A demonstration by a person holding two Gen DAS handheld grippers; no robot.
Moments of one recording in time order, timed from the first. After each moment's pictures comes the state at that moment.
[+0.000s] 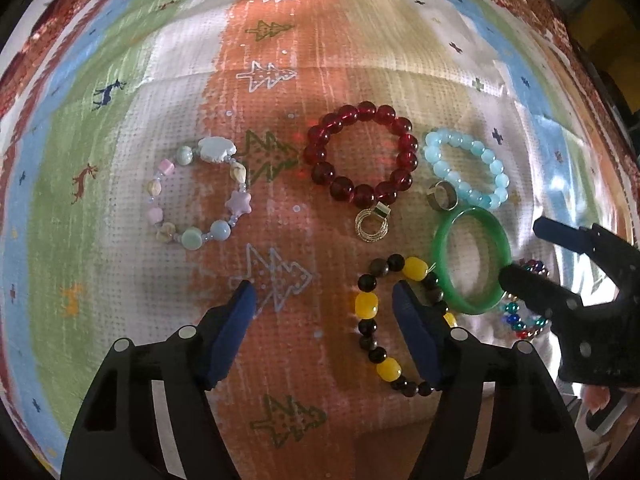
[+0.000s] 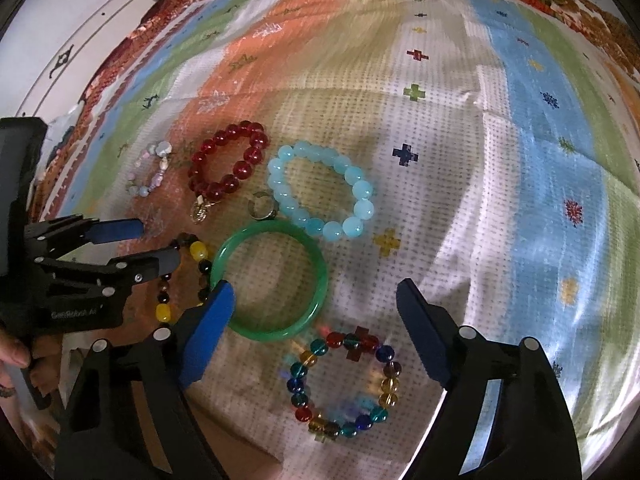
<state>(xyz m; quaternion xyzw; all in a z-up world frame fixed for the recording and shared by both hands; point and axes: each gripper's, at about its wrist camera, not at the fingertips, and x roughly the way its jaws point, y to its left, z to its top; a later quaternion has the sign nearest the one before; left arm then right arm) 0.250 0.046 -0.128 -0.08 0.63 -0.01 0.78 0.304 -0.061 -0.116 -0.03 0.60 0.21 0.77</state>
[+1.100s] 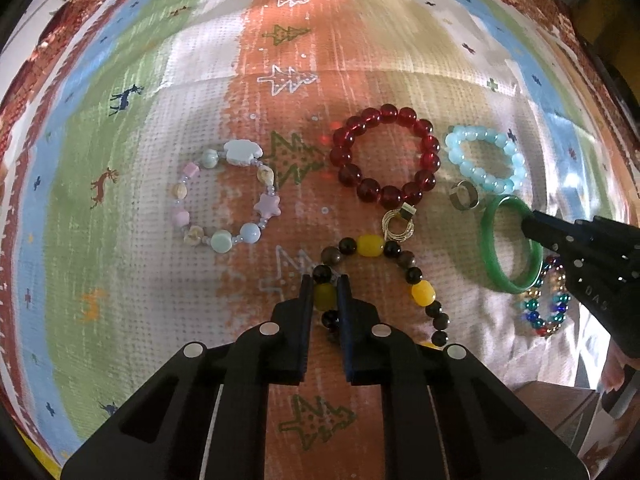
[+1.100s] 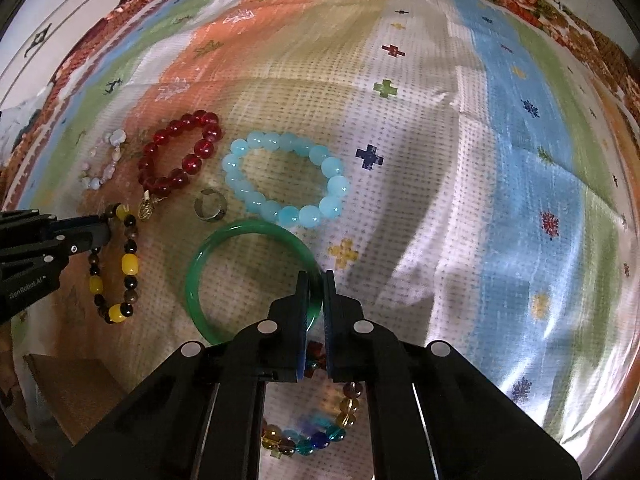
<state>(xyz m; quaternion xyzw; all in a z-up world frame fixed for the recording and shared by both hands) 0.255 0.052 -0.129 -0.06 0.62 0.00 0.78 0.308 -0.064 -0.128 -0.09 0.59 0.17 0.78</state>
